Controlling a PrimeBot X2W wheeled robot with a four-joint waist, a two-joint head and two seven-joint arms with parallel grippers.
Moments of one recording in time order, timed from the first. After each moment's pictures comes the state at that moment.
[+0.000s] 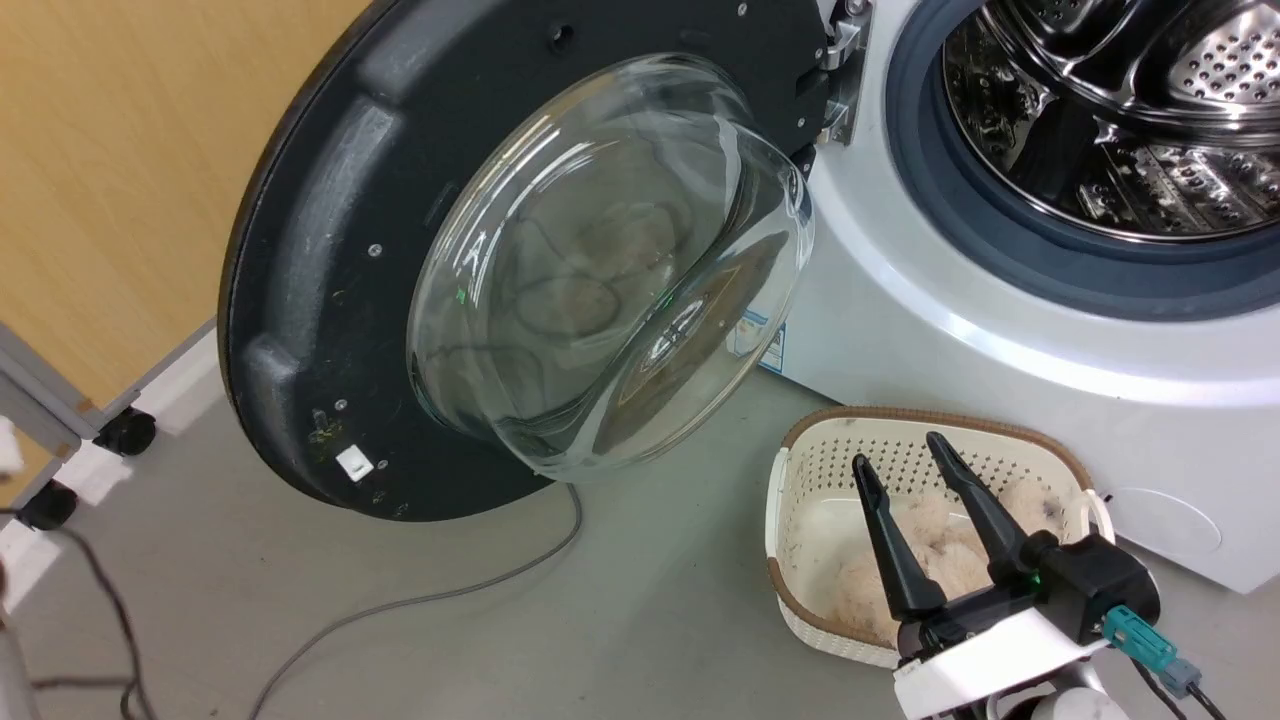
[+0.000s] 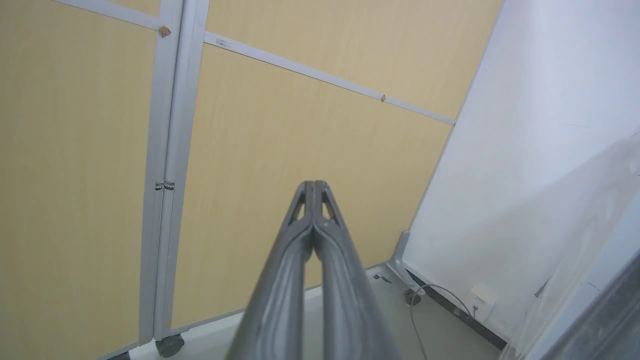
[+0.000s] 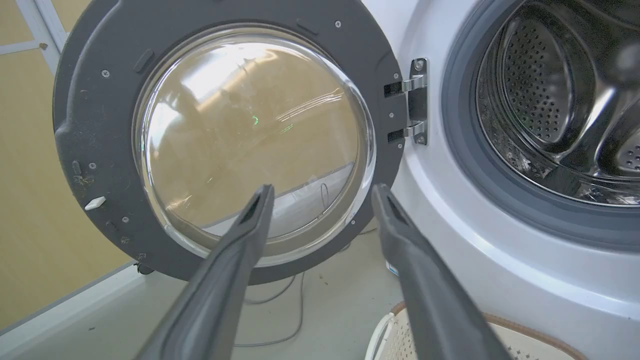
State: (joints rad) left arm -0.43 0.34 0.43 0.28 -0.50 -0.10 -0.10; right arm -0.10 -0.09 0.23 0.11 0.22 0.13 -0.26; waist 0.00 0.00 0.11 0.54
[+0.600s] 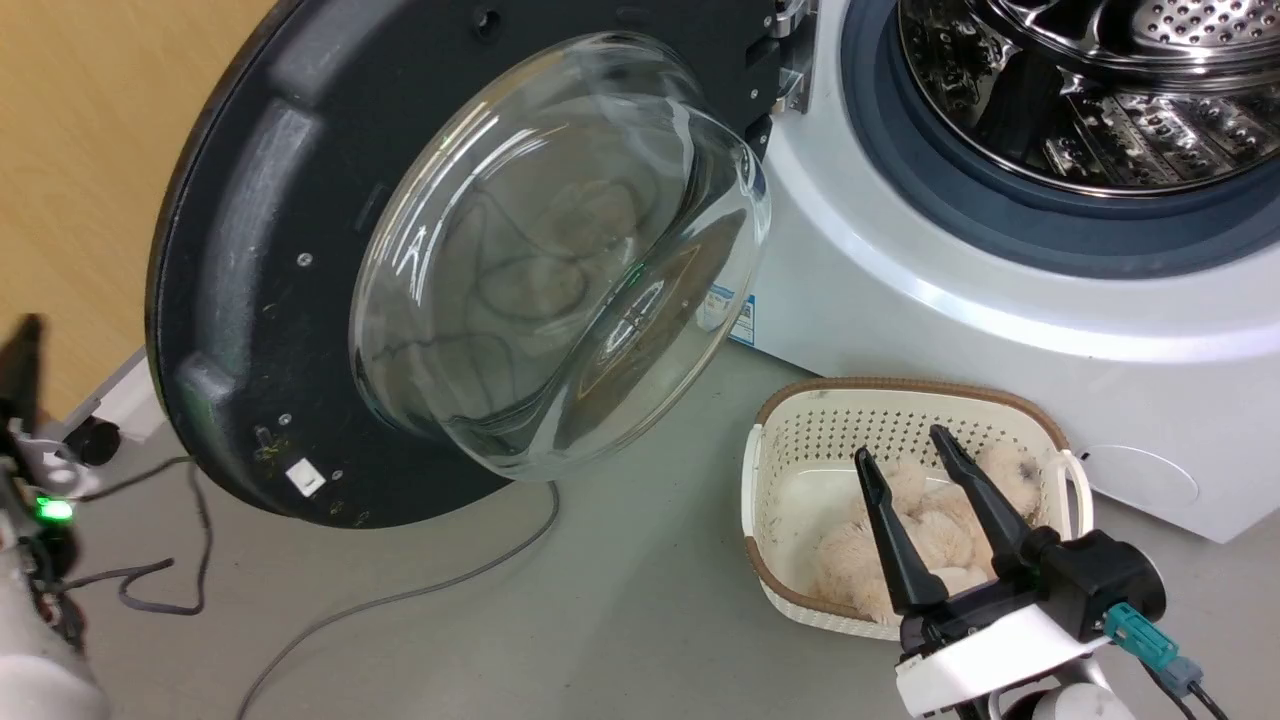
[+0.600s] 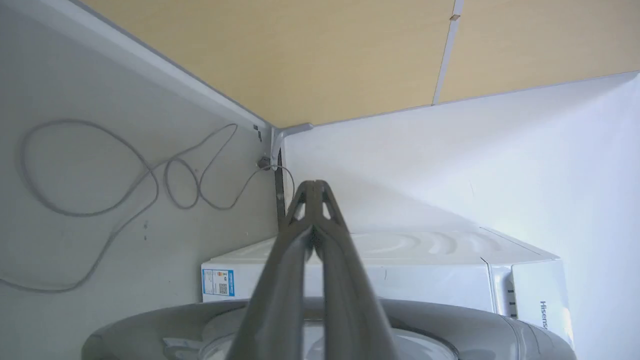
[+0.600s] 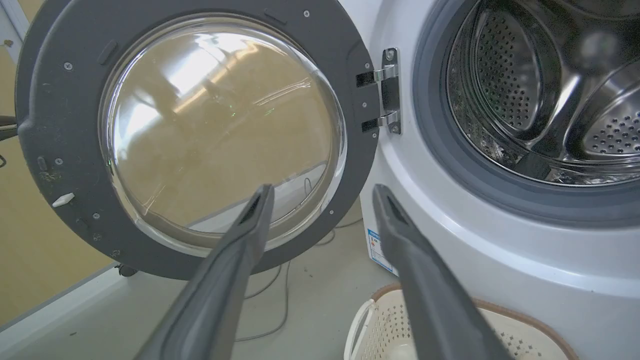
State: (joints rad) left arm -0.70 0.28 0.69 0.70 -1.08 -0.02 0.42; right arm -0.11 -0.09 0.22 0.10 0.20 0.13 -0.26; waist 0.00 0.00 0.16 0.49
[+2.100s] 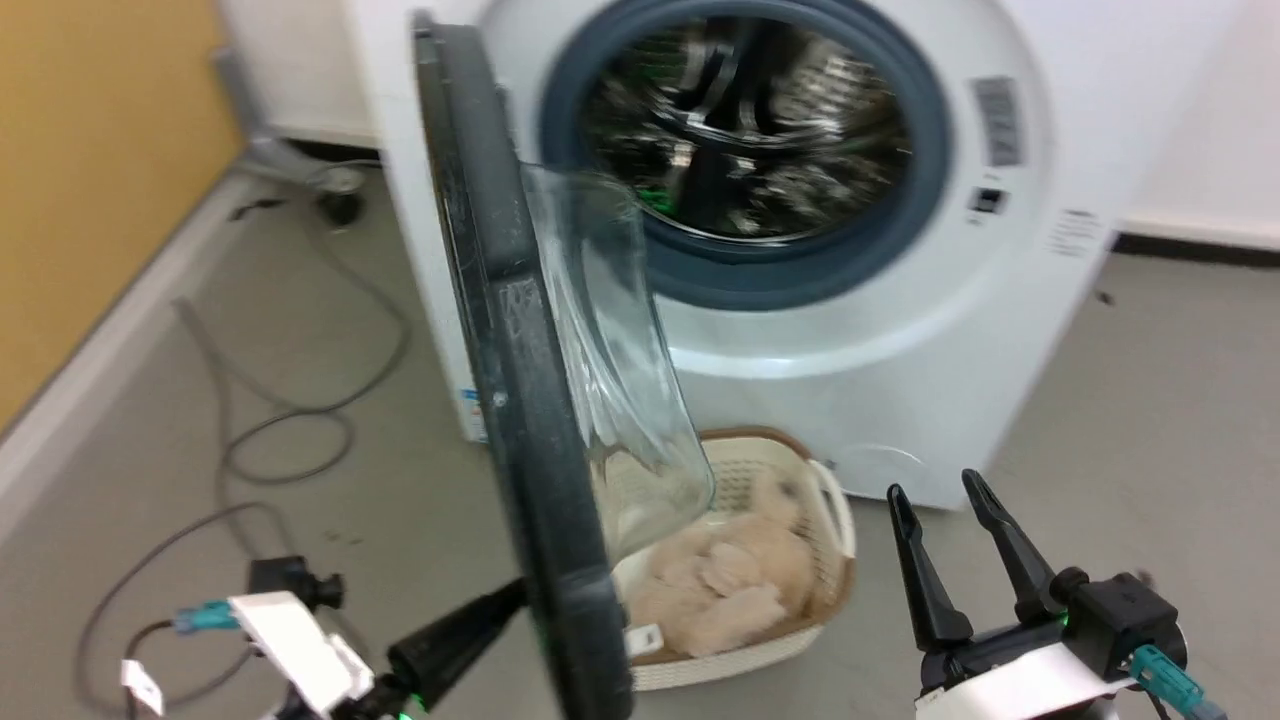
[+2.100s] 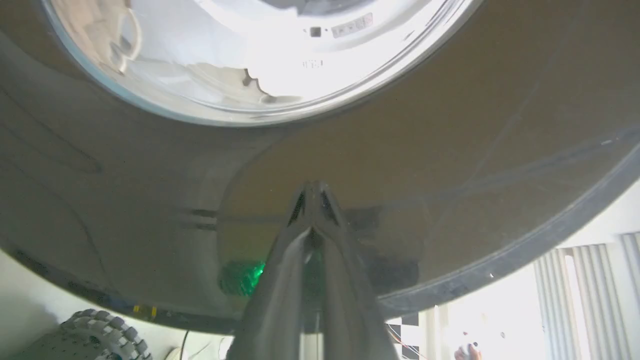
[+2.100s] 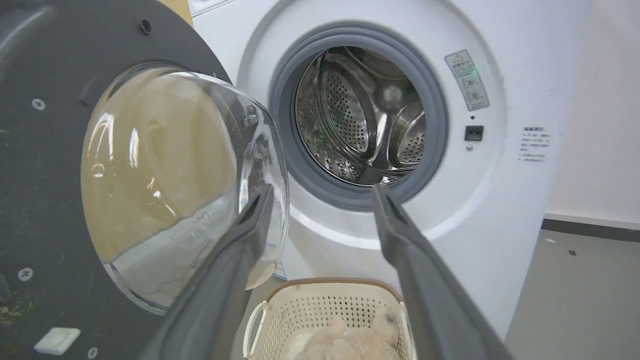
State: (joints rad) left arm 0.00 0.05 0.14 -0.04 -1.55 0.12 0.93; right arm -0.02 -0.05 0.15 0.09 0.20 0.13 -0.26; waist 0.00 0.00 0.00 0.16
